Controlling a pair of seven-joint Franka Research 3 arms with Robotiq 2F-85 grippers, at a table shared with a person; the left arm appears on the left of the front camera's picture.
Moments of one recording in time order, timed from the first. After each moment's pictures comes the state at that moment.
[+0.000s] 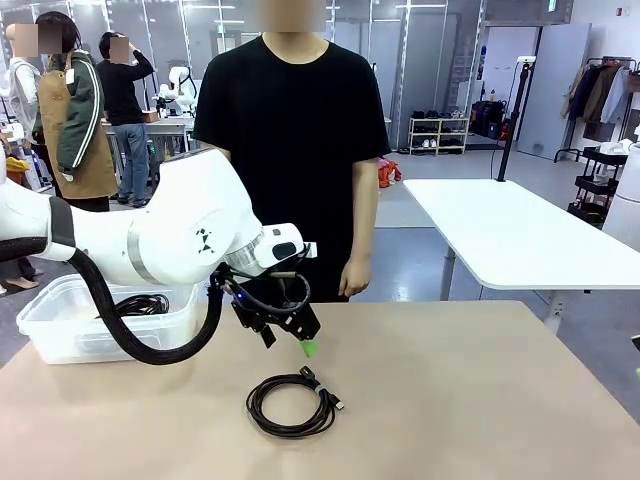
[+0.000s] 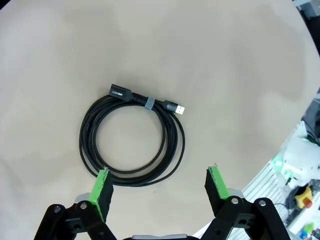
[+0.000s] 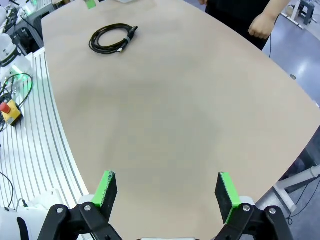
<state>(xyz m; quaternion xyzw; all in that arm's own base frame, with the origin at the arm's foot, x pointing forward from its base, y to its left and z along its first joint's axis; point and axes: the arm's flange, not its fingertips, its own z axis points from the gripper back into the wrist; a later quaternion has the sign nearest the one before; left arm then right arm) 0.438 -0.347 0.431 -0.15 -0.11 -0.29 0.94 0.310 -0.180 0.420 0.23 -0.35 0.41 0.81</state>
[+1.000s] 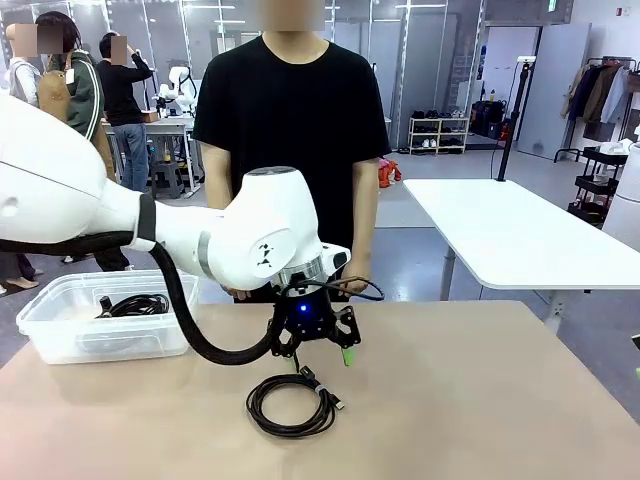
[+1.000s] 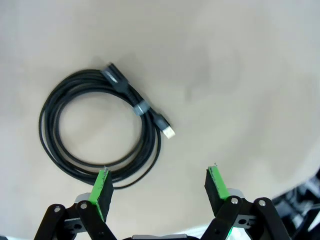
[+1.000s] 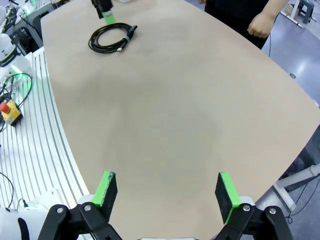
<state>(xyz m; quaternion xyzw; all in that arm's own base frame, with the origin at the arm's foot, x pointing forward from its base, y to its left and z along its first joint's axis) 0.456 -0.424 0.394 -0.09 -0.03 0.00 1.00 0.309 -0.180 0.421 0.23 -0.35 0.41 0.81</state>
